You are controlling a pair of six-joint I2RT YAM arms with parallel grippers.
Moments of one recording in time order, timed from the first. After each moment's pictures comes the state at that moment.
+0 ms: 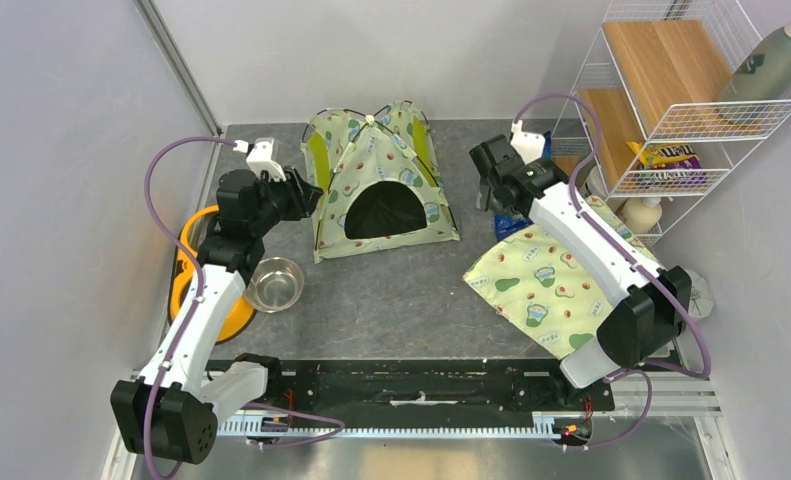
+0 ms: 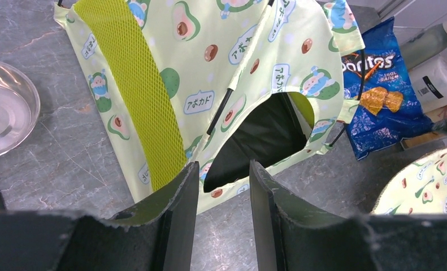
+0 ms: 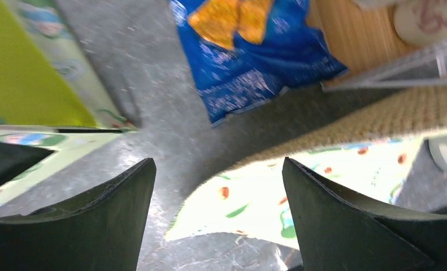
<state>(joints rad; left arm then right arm) -0.15 1.04 0.91 -0.18 0.24 -0.28 0.51 1.55 1.54 -1.01 0.58 0.63</state>
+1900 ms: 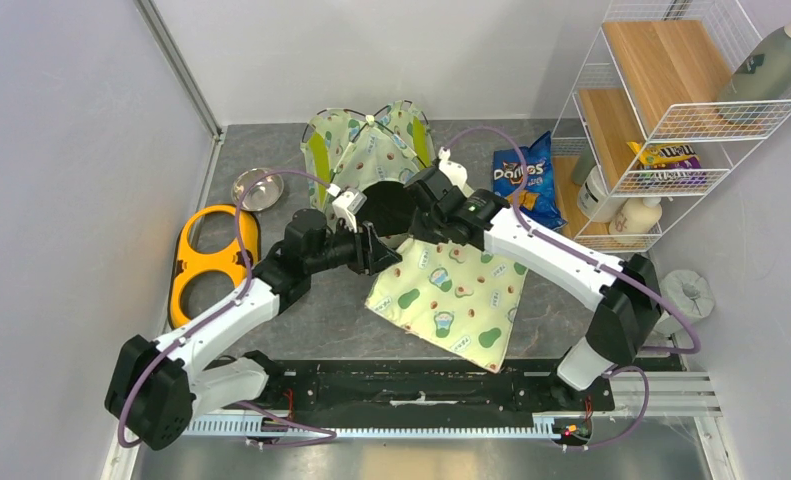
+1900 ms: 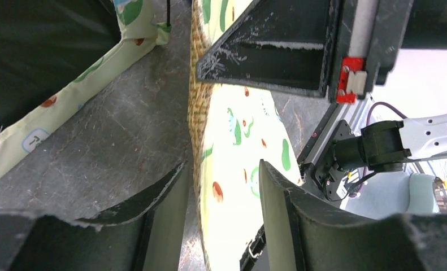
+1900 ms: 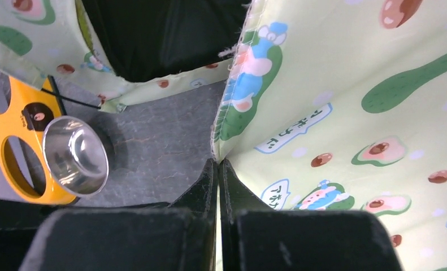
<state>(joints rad) -0.56 1.09 0.66 0.08 0.46 -0.46 0.82 1.61 1.45 -0.72 0.30 0.94</state>
